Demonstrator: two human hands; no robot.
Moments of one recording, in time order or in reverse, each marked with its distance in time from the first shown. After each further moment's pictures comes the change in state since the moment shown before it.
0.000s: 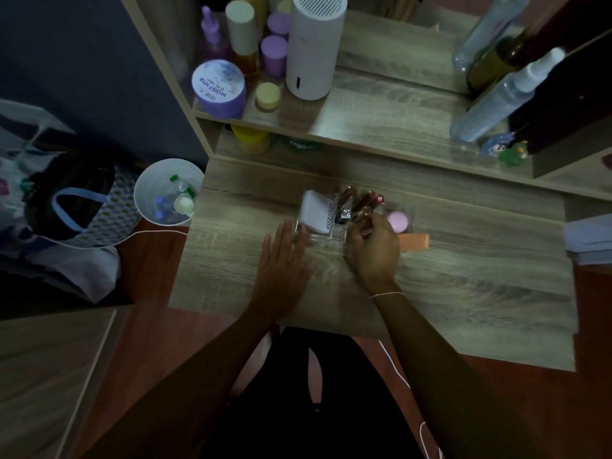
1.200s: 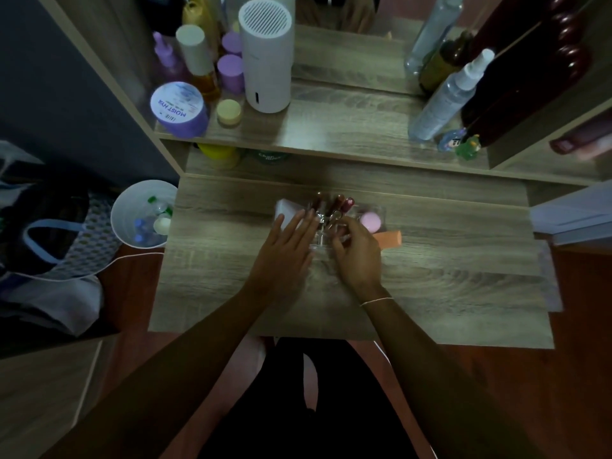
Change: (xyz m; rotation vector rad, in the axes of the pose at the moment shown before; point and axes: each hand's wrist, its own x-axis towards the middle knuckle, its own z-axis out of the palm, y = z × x) left_hand 0.060 0.022 -0.022 0.227 -0.064 0.353; right_hand -0.004 0.015 -0.014 0.065 -0.074 -0.055
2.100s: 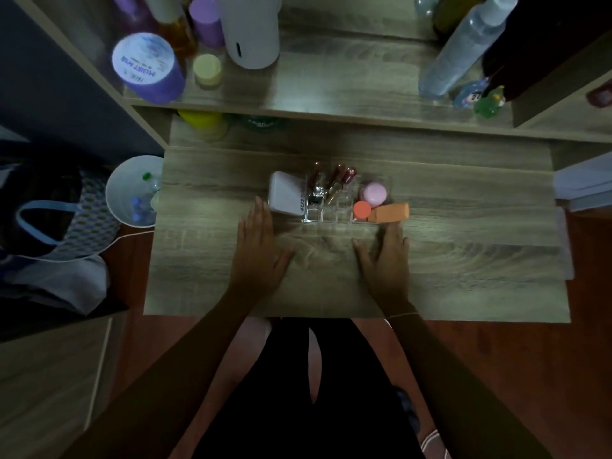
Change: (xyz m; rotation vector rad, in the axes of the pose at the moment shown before) left_hand -0.047 -0.007 0.034 -0.354 -0.072 -0.359; right_hand -0.042 0.079 -0.005 -0.096 -0.049 0.189
